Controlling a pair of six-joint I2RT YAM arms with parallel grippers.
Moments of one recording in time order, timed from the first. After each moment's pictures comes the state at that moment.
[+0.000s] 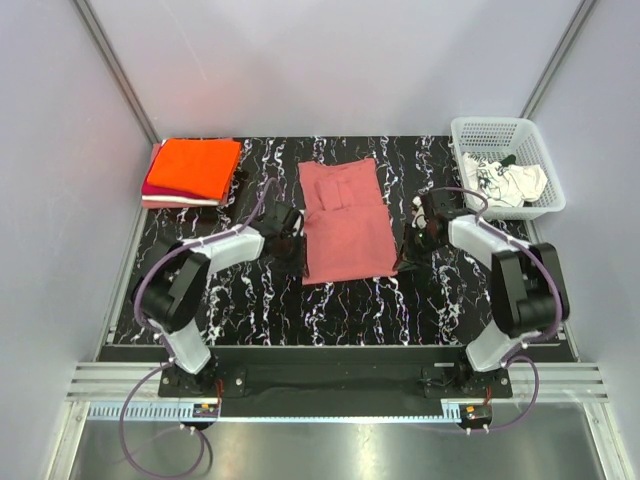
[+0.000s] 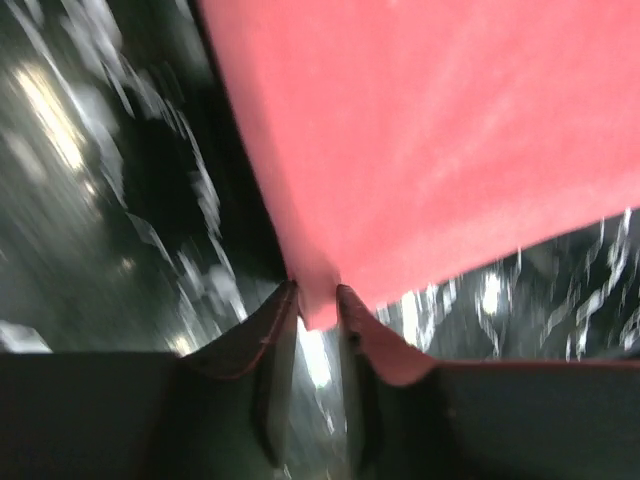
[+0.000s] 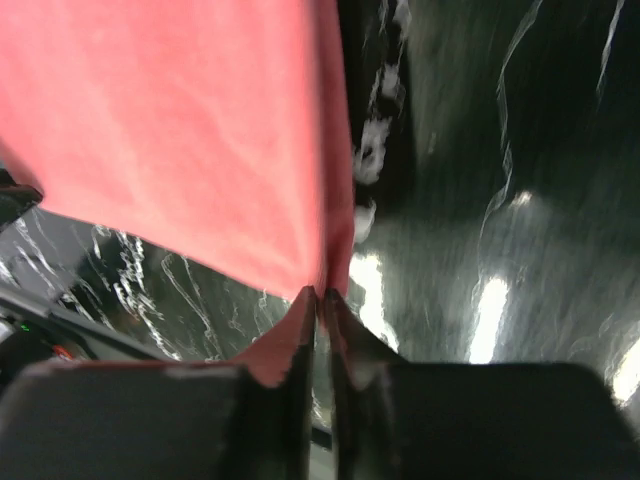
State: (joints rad) left arm -0.54 1.74 1.03 -0.40 0.22 -0.50; right arm 0.20 1.67 1.00 -0.57 -0.38 0.40
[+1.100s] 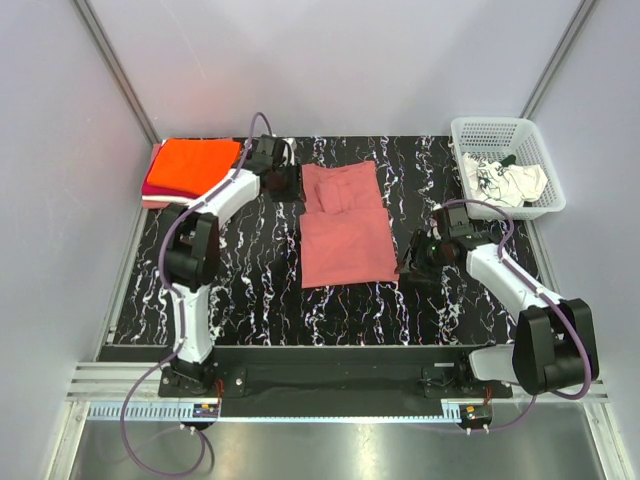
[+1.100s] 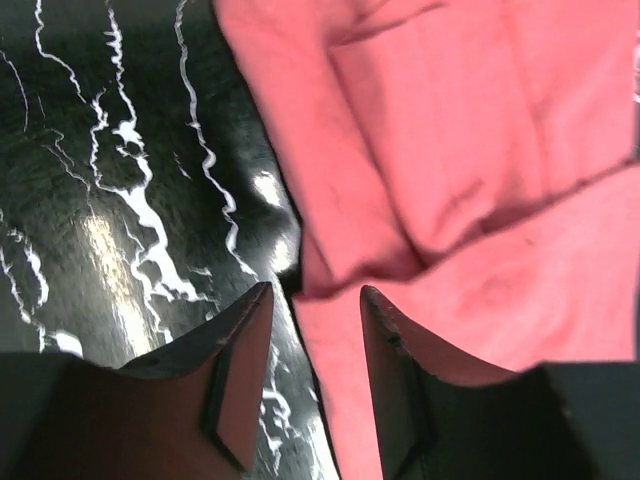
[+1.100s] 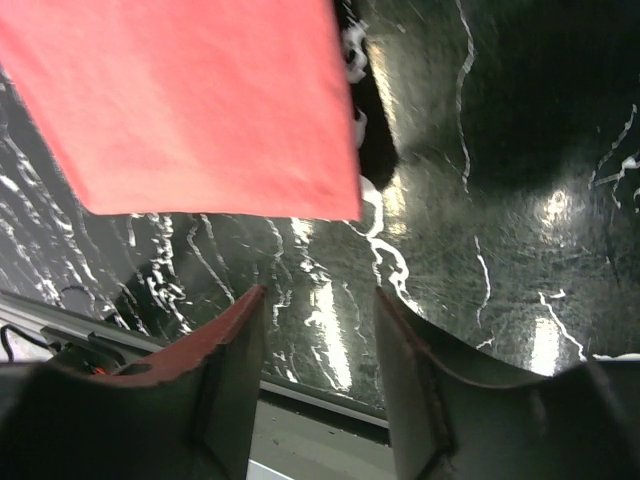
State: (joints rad) left arm -0.34 2.10 1.69 -0.50 0.18 -0.34; right arm 0.21 1.31 0.82 -0.57 -0.31 0.56
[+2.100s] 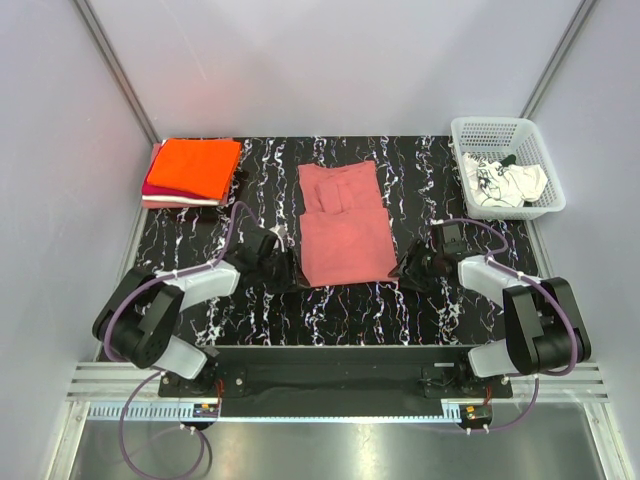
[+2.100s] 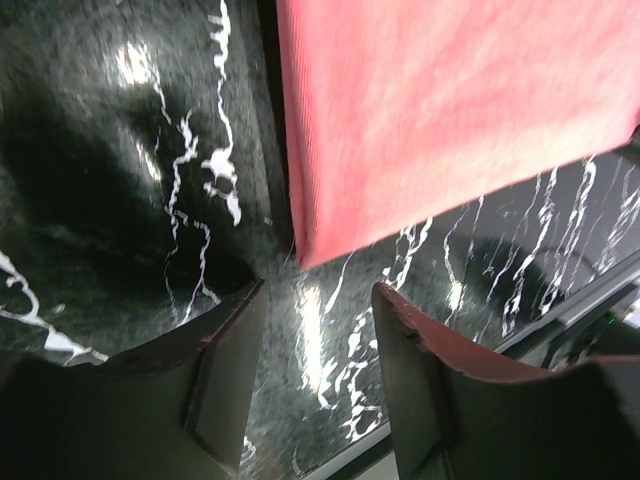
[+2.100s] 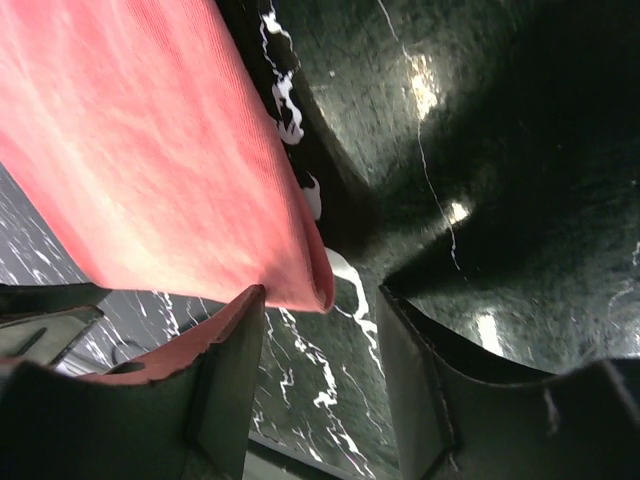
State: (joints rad) left arm -0.53 1.47 0.62 -0.08 0.30 -0.73; right arm 0.21 1.42 0.61 -0.21 -0.31 0.77
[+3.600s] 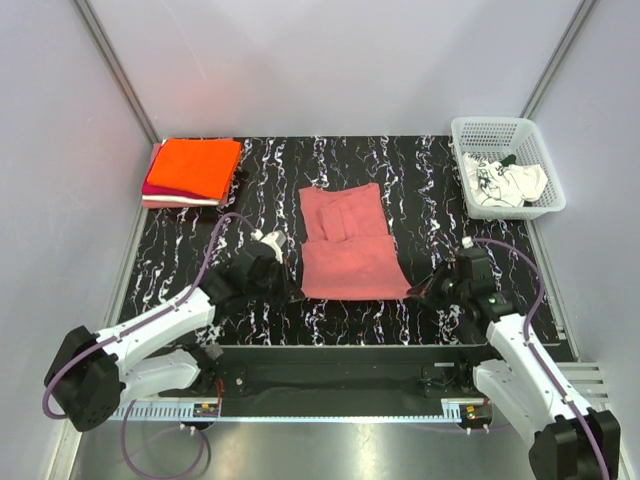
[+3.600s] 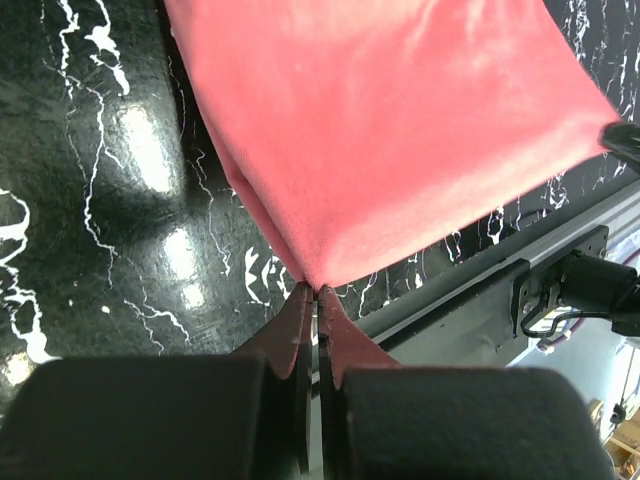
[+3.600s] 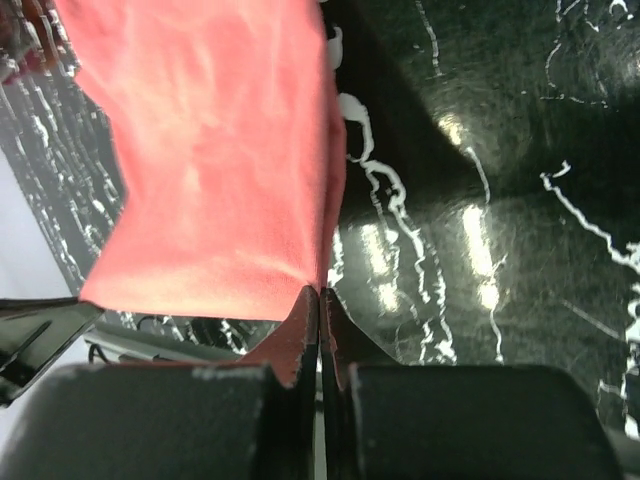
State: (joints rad) left arm -0.72 1.06 0.59 -0.31 0.15 -0.79; right arm 0.21 0.76 0.43 -0.49 -0.27 0.83
